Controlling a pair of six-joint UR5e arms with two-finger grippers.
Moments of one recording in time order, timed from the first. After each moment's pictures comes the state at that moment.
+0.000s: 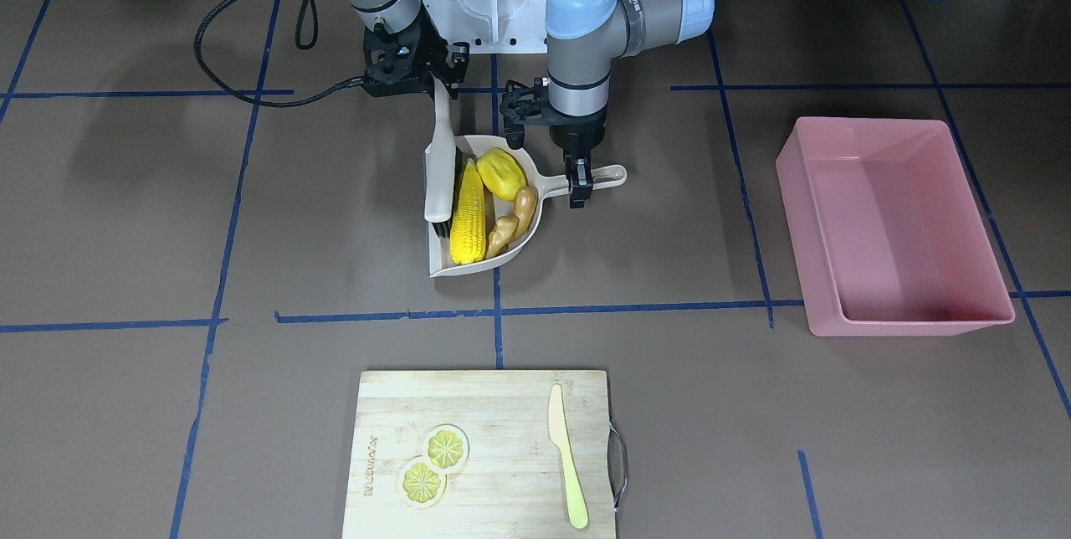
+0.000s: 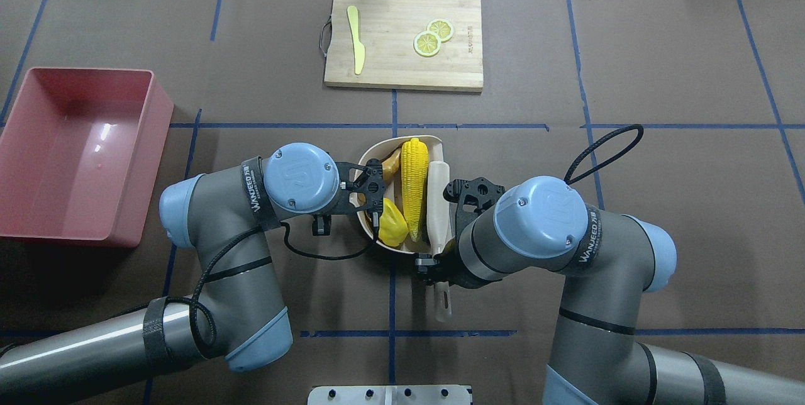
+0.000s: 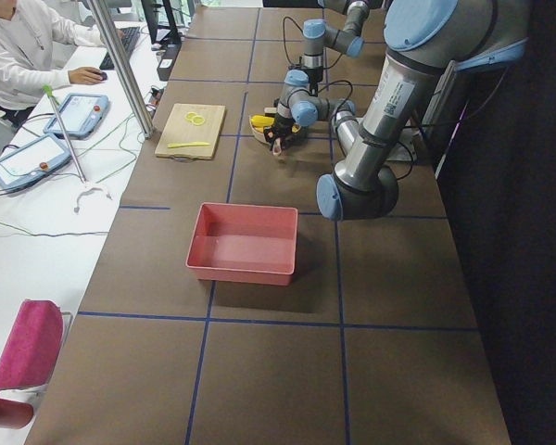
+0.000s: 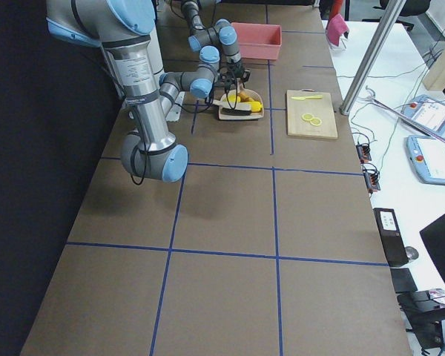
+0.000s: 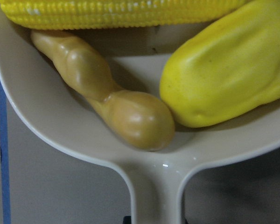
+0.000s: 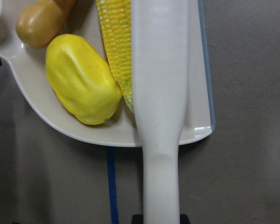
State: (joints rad) left arm -0.43 -2.21 -1.67 -1.64 -1.61 0.27; right arm 0.37 -1.13 1.93 -1.39 1.95 1.44
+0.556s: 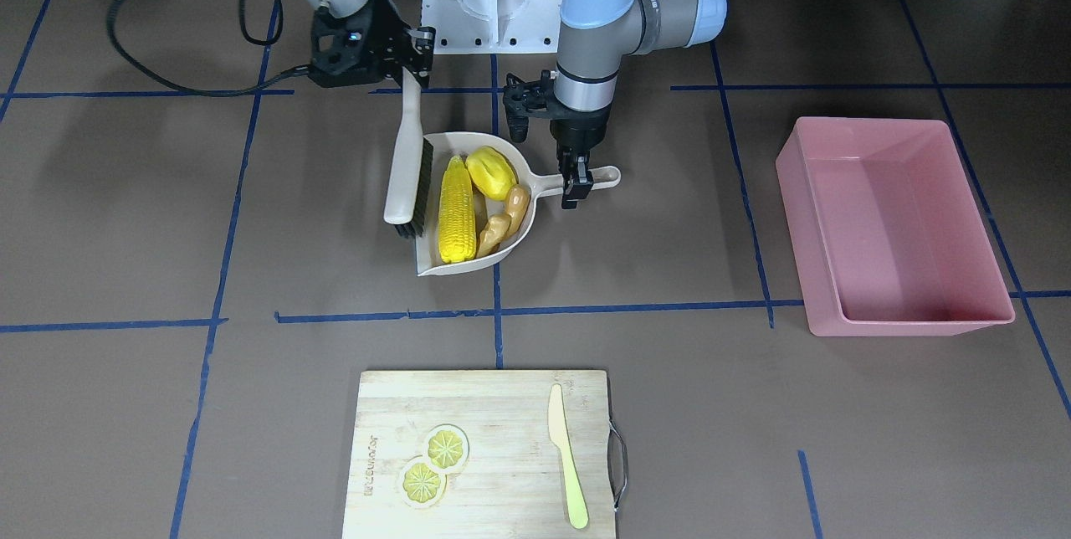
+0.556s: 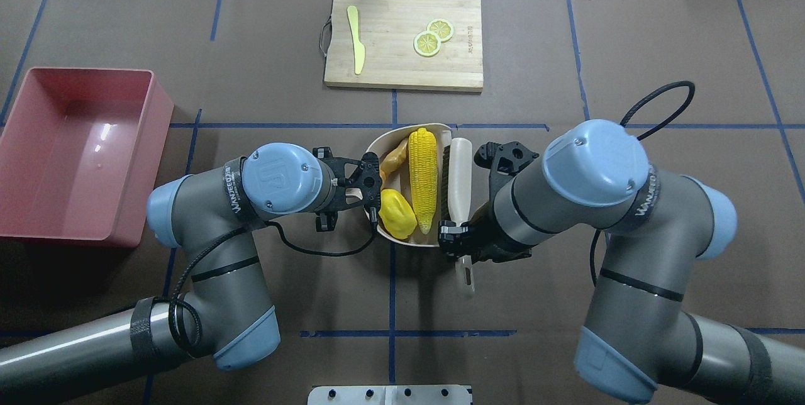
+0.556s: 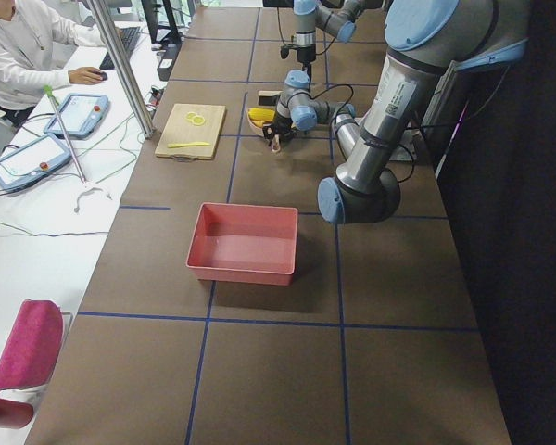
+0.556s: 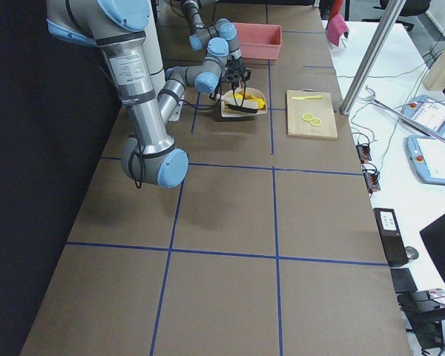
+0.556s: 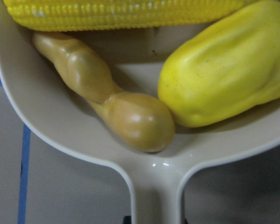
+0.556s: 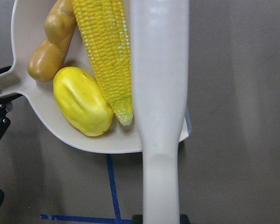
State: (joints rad) left arm -0.45 -2.18 -1.69 -1.75 -1.61 0.21; right arm 0.52 -1.19 2.07 -1.46 2.11 1.44
